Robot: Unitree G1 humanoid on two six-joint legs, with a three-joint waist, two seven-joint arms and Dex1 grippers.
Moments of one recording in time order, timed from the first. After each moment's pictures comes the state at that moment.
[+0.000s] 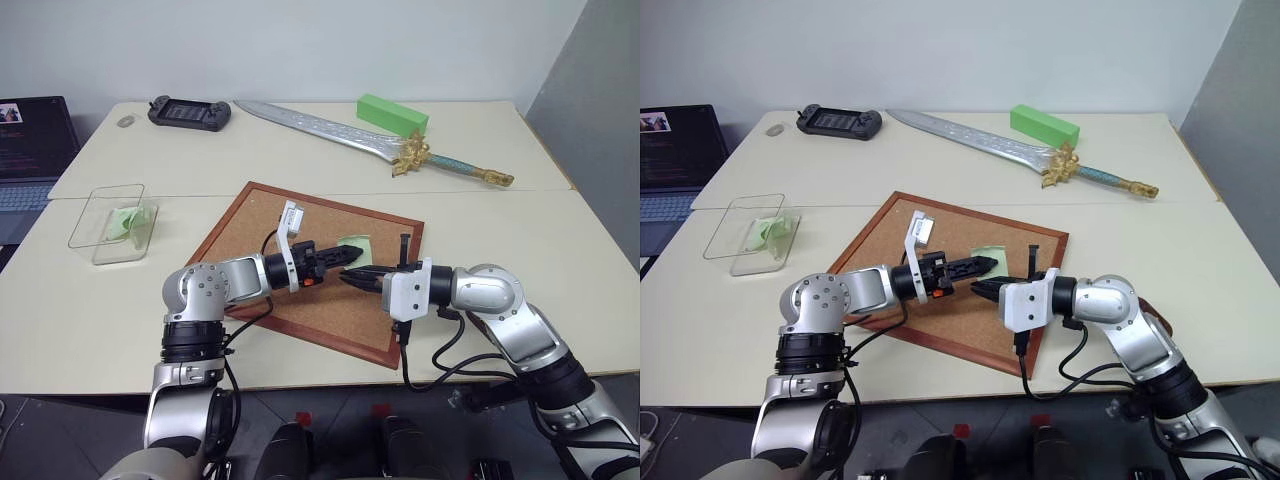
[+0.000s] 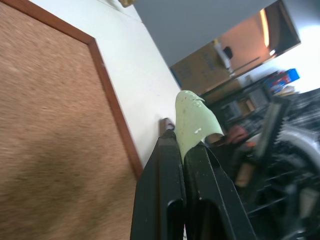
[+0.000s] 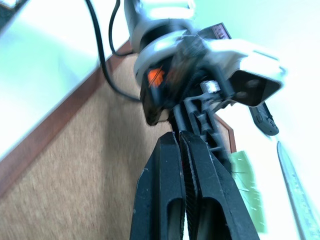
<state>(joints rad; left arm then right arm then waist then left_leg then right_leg) -0.63 0.32 0.15 0.13 -0.84 1.21 -0.68 -0.45 -0.52 0.33 -0.24 -0.02 -0.13 0.89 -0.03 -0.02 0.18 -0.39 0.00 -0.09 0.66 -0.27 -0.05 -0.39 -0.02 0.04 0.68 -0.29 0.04</state>
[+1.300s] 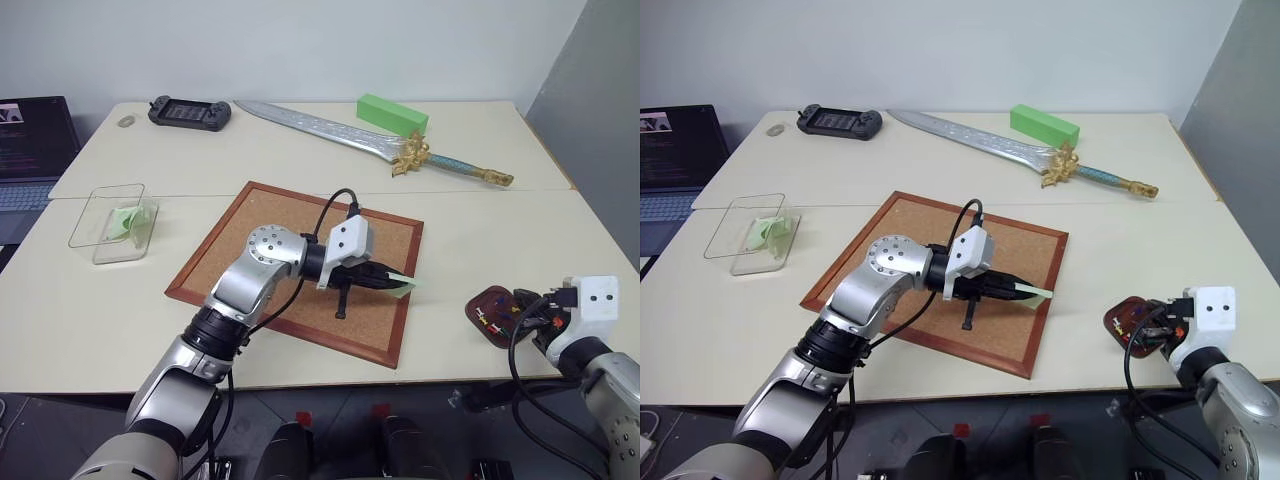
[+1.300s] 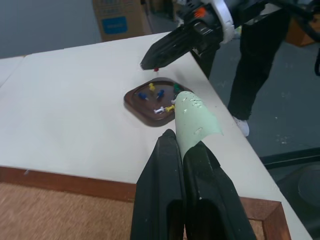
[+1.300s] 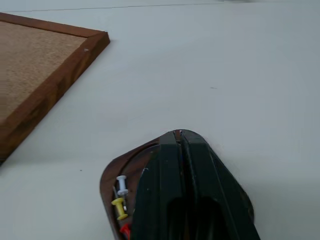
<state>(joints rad) -0.72 0.38 -0.36 0.09 -0.28 0.25 -1.24 0.13 -0.31 -0.49 -0.74 0.41 0.97 0.34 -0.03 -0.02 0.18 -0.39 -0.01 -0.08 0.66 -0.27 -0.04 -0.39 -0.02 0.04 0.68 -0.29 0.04</state>
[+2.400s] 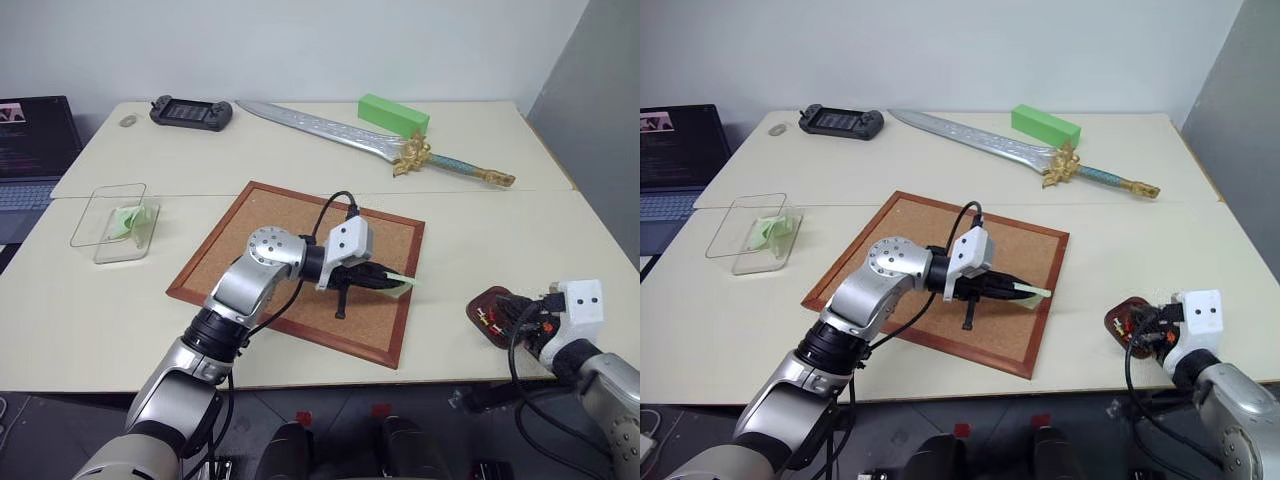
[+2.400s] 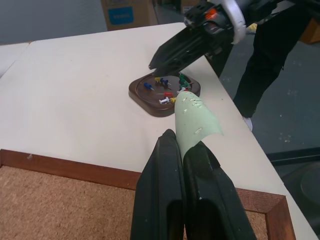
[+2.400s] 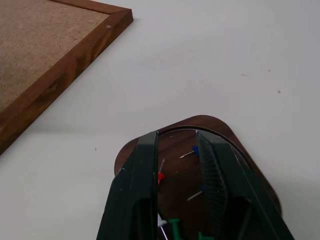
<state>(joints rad) -0.71 0.38 -0.34 0.08 -0.27 0.31 -1.21 0.22 -0.48 -0.43 -0.67 0.46 0.82 0.42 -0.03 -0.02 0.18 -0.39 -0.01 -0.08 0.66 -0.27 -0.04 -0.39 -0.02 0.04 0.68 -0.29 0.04</state>
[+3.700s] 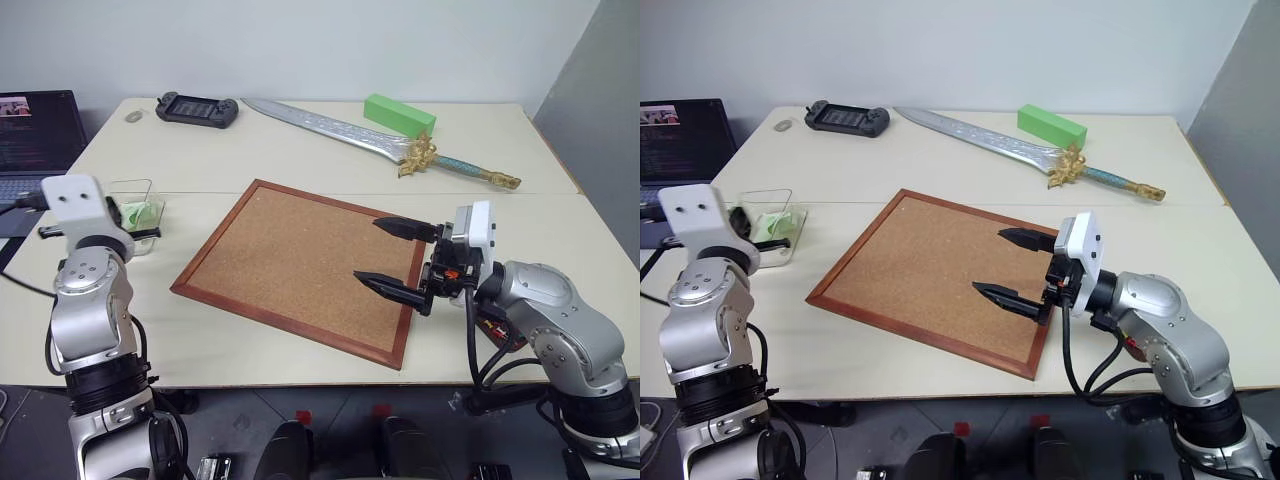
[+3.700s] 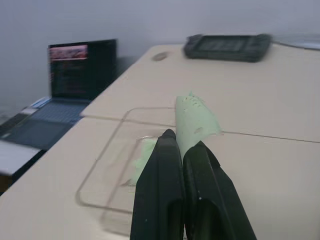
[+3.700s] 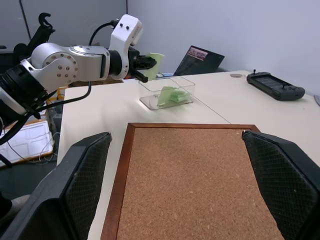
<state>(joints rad) -0.45 0.46 0.51 -0.04 -0.07 0.60 0.04 -0.37 -0.52 0.06 -0.51 0.61 0.51 0.79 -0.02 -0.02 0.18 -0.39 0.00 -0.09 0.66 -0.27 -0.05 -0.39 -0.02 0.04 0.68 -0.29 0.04</state>
